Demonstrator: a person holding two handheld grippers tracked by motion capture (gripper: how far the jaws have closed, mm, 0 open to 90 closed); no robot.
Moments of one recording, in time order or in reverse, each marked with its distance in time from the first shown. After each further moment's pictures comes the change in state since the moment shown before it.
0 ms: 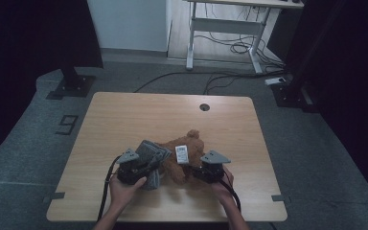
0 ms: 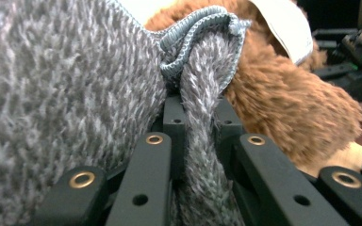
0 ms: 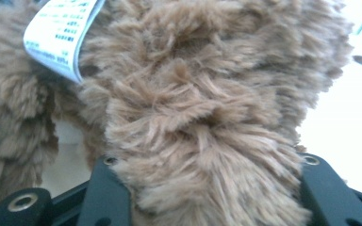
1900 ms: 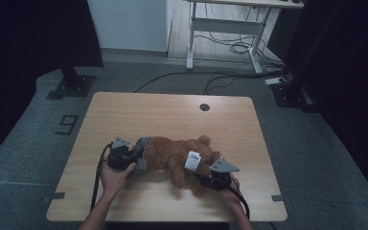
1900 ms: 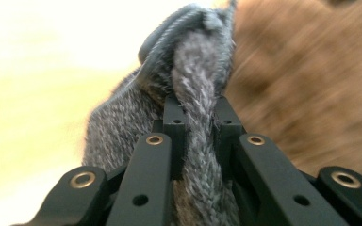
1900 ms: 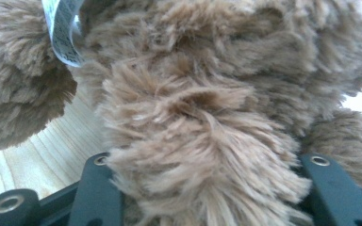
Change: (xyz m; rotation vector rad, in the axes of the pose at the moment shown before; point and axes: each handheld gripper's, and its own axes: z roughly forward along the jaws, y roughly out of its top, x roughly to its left) left arm 0.057 0.008 -0.003 0.108 0.268 -0.036; right arm -0.020 -0.047 -0.006 -0.022 0.076 -0.013
